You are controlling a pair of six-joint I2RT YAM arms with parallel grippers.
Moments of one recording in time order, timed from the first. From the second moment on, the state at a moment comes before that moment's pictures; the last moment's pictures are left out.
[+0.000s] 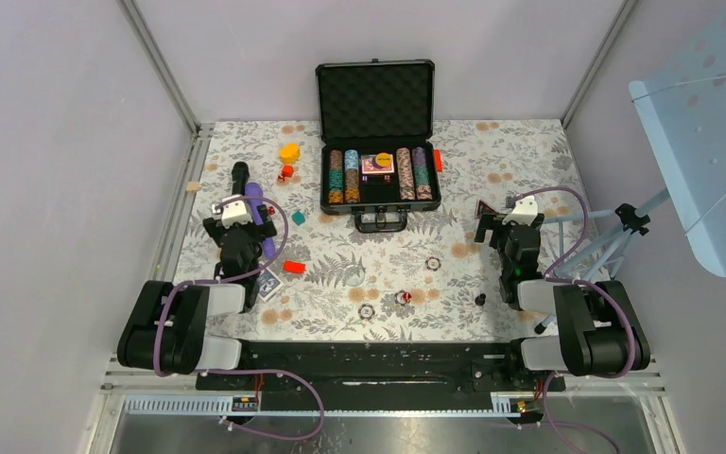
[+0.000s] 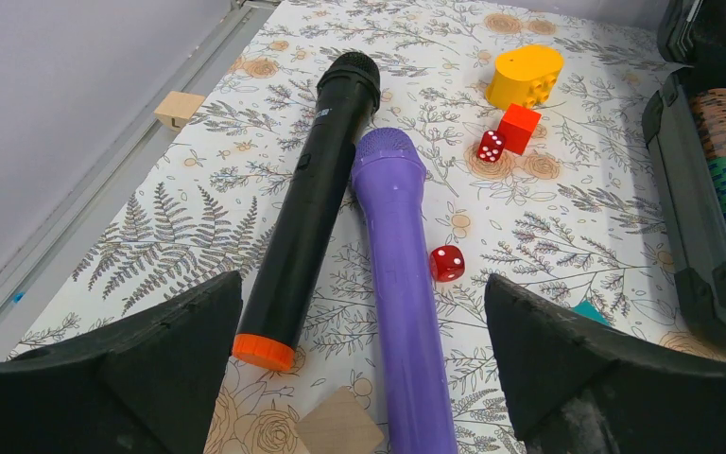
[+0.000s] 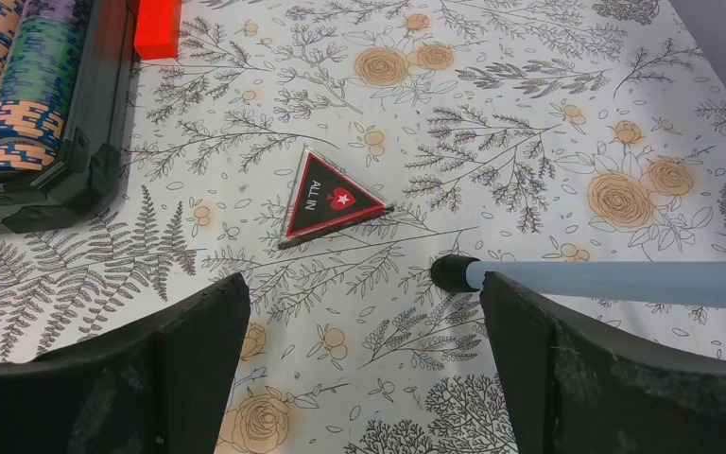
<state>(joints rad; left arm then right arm) -0.12 1.36 0.23 1.03 -0.37 -0.08 0.09 1.36 0.24 0.87 0.19 0.03</state>
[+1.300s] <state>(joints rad) -0.34 0.85 0.82 -0.25 -0.55 -0.49 0.09 1.36 0.24 0.87 0.19 0.03</state>
